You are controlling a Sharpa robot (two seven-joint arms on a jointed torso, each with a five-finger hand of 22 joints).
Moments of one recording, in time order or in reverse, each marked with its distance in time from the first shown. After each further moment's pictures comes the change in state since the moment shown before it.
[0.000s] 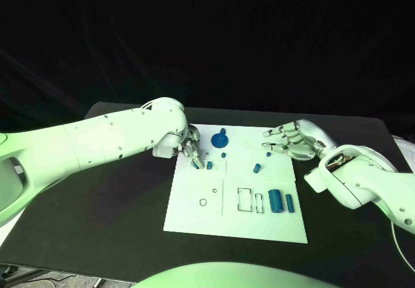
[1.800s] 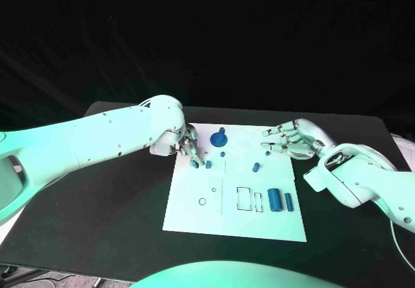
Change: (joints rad) left arm 0.004 0.000 -0.001 -0.020 0.000 0.038 0.001; left_hand -0.093 0.048 -0.145 0.083 -0.001 0.036 -0.007 -0.028 -0.015 -0.007 0.007 0.007 0.010 0.000 0.007 0.000 0.000 0.000 -0.004 0.004 -0.012 0.000; right arm 0.000 -0.002 -0.001 0.003 0.000 0.007 -0.001; right_hand 0.000 0.000 0.000 0.000 0.000 0.000 0.000 0.000 0.000 0.000 0.000 0.000 0.000 0.000 0.000 0.000 0.001 0.000 0.000 0.000 0.000 0.000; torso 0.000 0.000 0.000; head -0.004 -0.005
